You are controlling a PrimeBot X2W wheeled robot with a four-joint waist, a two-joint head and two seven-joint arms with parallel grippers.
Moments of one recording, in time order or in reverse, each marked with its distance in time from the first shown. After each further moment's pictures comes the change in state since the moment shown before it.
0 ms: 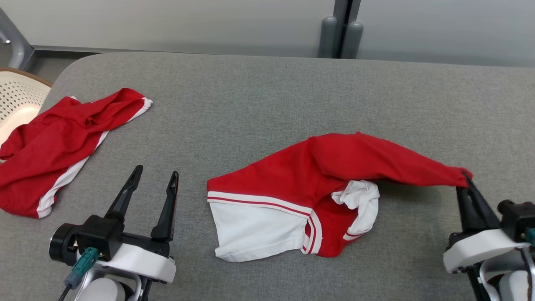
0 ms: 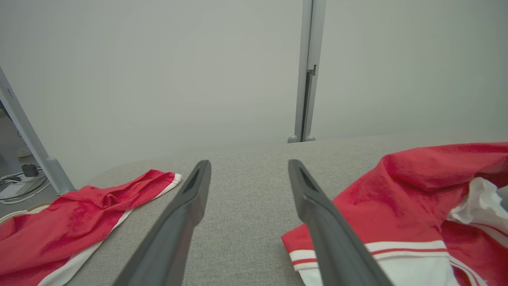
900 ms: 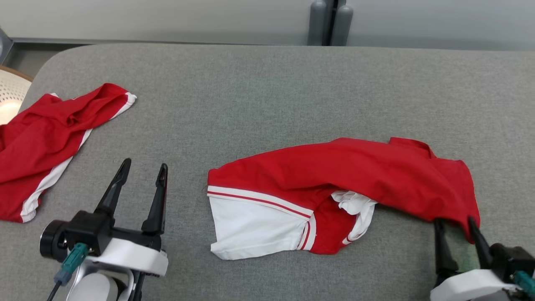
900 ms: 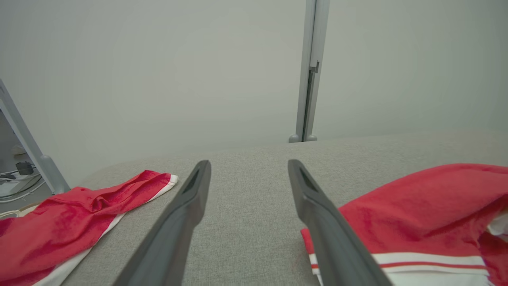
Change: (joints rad) left arm -0.026 -0.011 0.048 0.022 0.007 -0.015 -0.013; right arm 0.055 0.071 -0.074 0.155 0.062 0.000 -0.104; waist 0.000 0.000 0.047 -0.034
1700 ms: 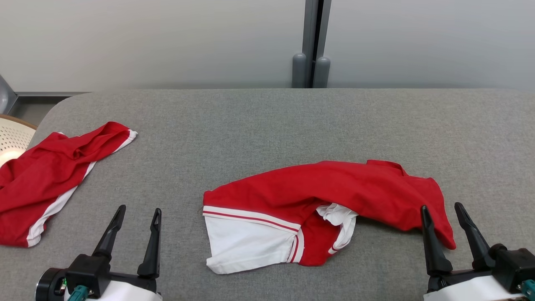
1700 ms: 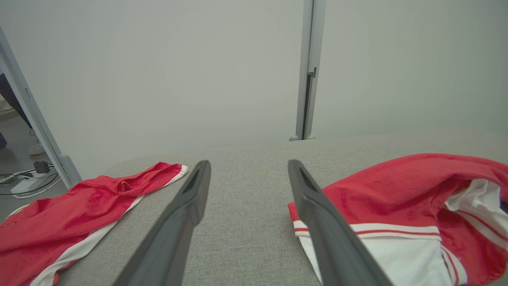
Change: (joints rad) left arm 0.195 0.012 0.027 -0.056 0.014 0.043 0.007; right arm 0.152 -0.002 0.119 -0.402 0.037 0.000 0.089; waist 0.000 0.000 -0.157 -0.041
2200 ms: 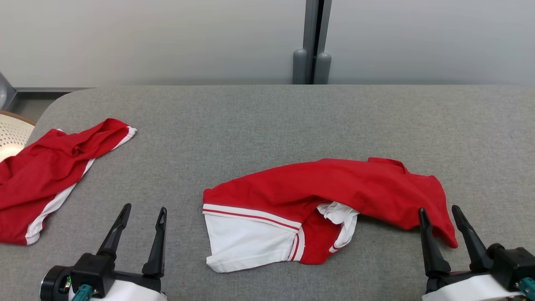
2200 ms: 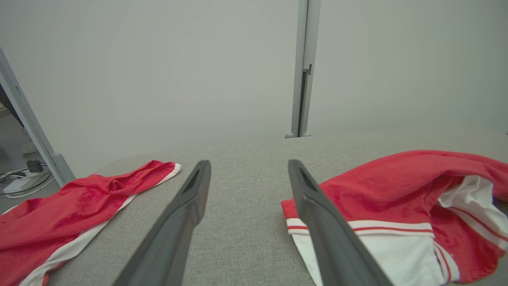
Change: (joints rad) left arm -0.001 0.000 -0.018 -0.016 0.000 0.006 0.010; right arm -0.001 0.006 0.002 0.004 0.015 0.000 0.022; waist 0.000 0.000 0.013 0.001
